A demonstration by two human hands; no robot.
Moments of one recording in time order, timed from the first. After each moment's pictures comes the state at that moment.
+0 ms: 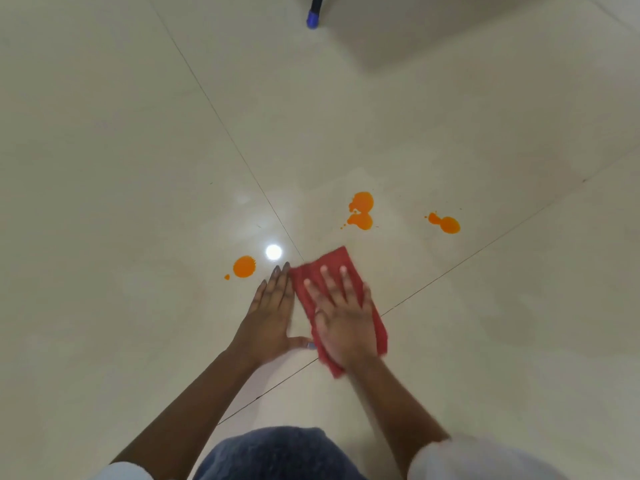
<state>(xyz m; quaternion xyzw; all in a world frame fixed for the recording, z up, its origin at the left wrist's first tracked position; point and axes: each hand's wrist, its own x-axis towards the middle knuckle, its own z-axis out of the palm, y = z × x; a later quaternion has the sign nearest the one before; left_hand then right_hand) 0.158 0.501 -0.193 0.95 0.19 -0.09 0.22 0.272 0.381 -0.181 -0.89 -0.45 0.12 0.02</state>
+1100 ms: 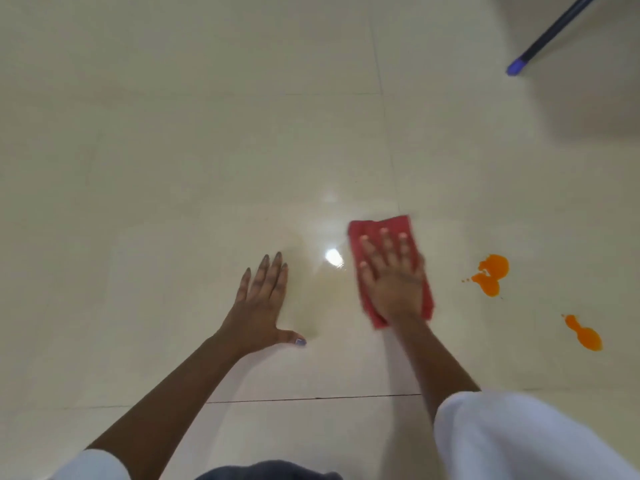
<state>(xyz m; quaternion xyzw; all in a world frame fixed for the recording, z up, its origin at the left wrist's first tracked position) 0.031 0.552 -0.188 0.88 0.43 -0.09 0.21 0.282 0.509 -0.205 -0.82 -0.57 0.05 0.04</state>
